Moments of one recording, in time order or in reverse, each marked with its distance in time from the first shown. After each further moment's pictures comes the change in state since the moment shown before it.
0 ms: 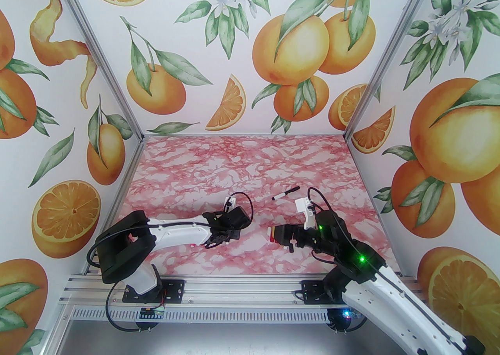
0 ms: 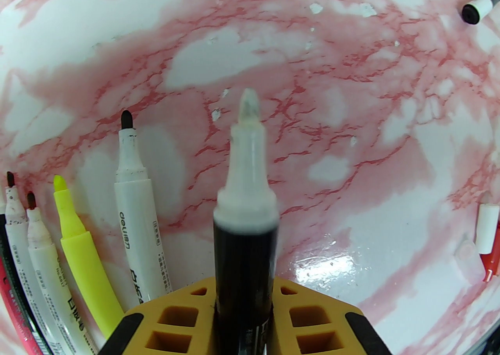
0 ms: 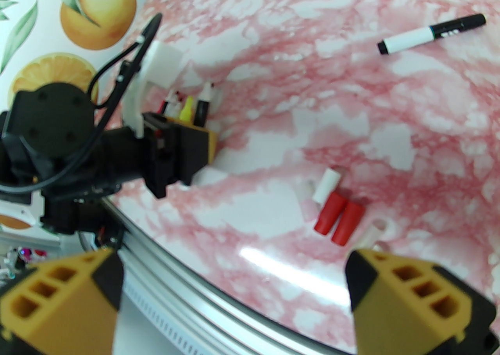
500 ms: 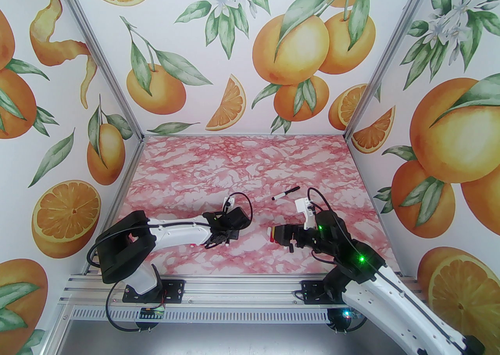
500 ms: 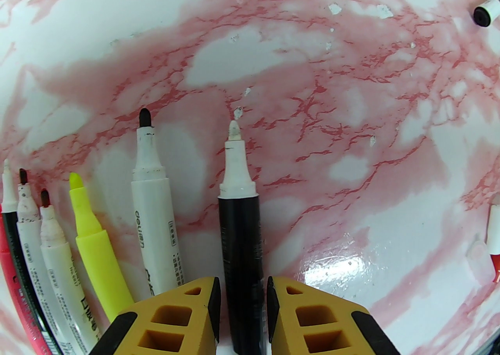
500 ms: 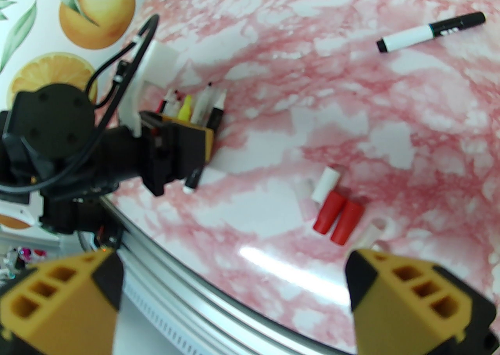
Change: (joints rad) left arm 0.000 -0.020 0.003 -0.036 -0.029 0.003; right arm 0.000 0.001 -0.004 0.000 0.000 0.000
